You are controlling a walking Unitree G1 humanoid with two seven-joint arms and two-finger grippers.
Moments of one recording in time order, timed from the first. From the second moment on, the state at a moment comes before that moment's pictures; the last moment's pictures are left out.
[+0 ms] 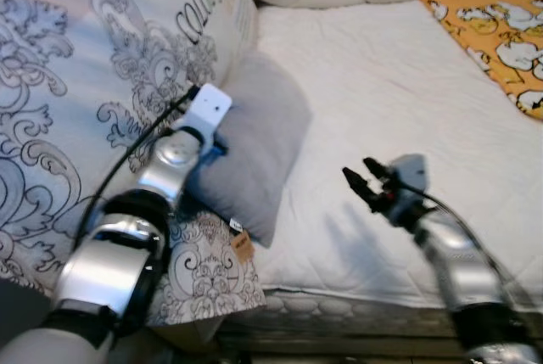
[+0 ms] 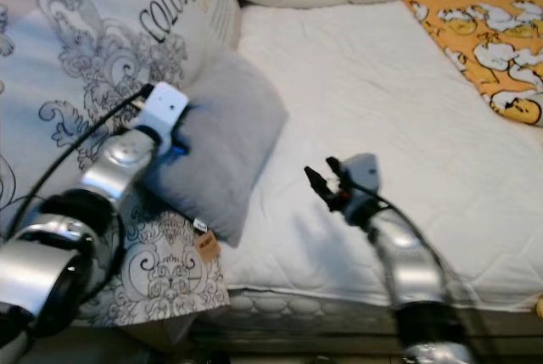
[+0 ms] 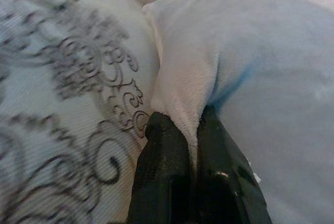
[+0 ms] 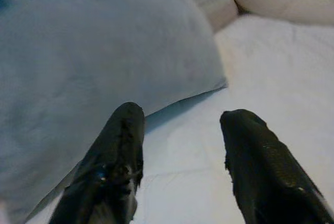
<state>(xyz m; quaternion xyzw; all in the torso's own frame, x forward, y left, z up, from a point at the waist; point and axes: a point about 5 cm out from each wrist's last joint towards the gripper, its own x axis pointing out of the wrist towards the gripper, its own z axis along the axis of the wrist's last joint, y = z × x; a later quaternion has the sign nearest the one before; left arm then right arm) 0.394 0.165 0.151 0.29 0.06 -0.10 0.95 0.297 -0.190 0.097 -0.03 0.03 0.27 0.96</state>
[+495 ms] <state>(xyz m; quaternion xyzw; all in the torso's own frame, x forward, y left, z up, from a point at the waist) 0.386 0.157 0.148 0.33 0.05 -0.07 0.94 0.277 -0.194 0.107 -0.04 0.02 0.38 0.92</state>
